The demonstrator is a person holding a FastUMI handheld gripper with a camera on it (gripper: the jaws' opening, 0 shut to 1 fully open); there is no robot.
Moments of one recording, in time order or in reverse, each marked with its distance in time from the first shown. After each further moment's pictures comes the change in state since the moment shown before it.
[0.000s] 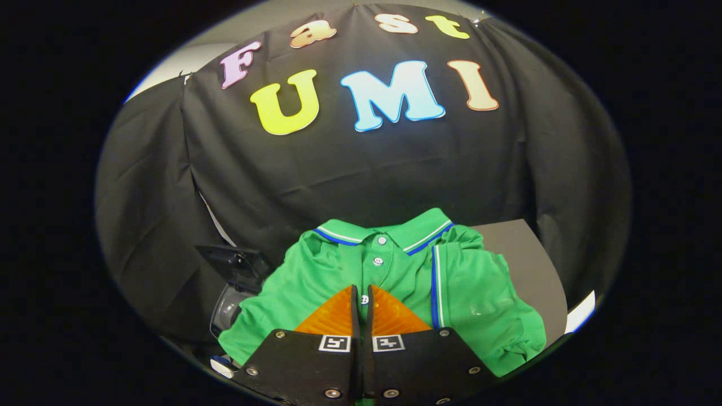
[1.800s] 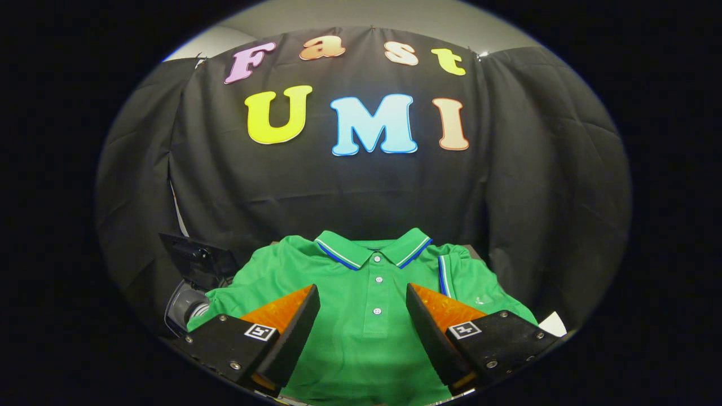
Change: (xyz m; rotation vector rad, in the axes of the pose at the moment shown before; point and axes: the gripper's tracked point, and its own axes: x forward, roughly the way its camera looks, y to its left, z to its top) arm -0.013 -0.034 -0.008 -0.151 -0.105 -0.231
